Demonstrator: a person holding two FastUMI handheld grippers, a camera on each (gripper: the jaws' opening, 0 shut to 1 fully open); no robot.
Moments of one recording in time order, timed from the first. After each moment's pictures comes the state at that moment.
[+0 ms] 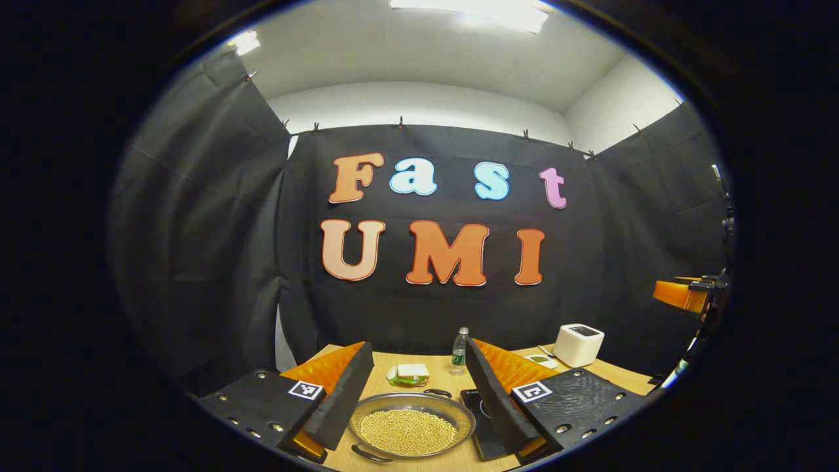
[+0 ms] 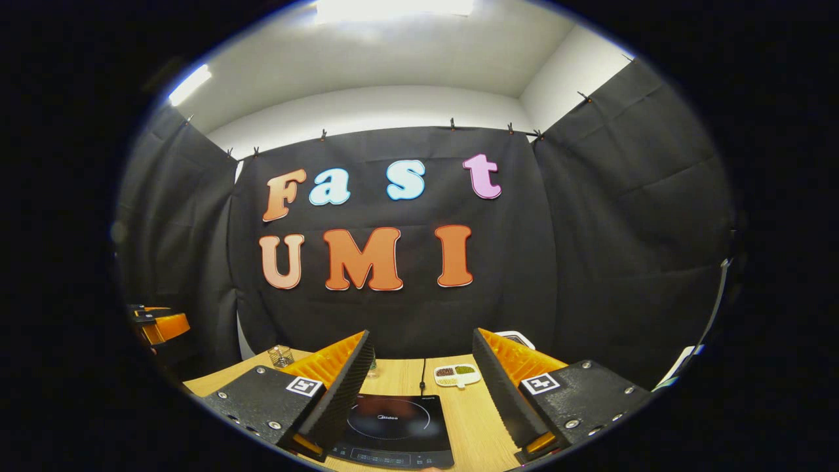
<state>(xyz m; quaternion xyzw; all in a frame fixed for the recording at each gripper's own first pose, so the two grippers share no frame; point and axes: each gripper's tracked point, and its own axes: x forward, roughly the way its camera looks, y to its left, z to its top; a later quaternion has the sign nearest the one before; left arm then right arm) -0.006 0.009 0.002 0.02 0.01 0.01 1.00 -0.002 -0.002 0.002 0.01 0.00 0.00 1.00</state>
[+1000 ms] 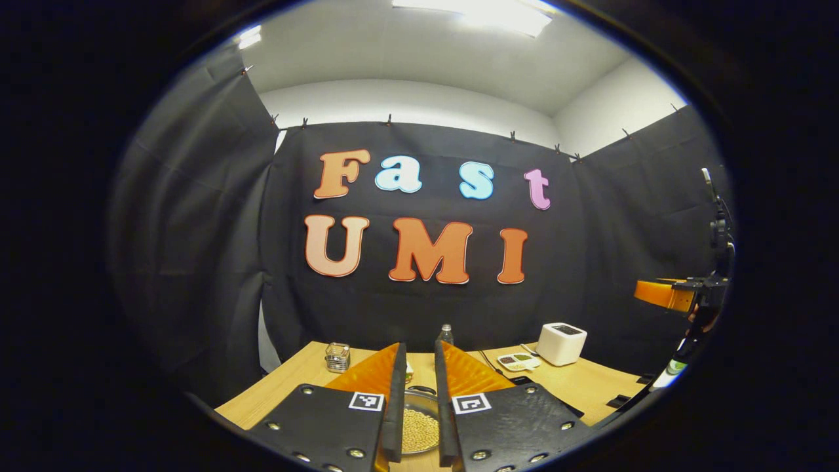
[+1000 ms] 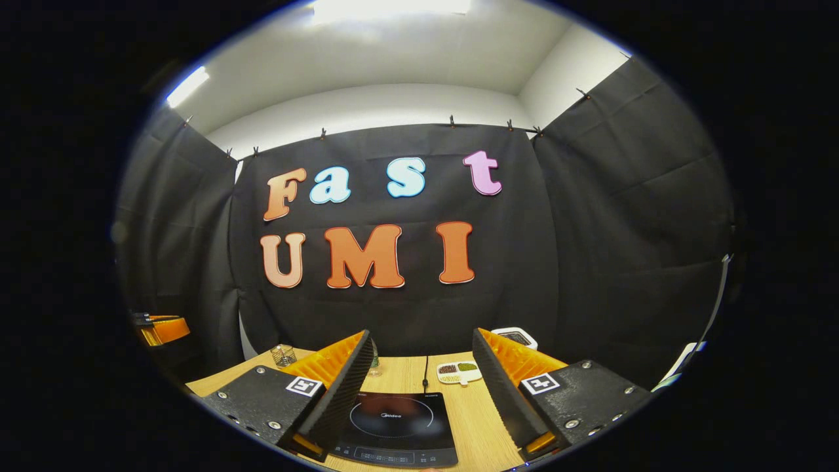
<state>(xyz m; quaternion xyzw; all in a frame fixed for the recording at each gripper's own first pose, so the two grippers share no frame) -0.014 -0.001 -0.006 0.01 0.01 -0.03 1.00 -0.004 -0.003 0.001 0.02 0.00 0.00 1.00</state>
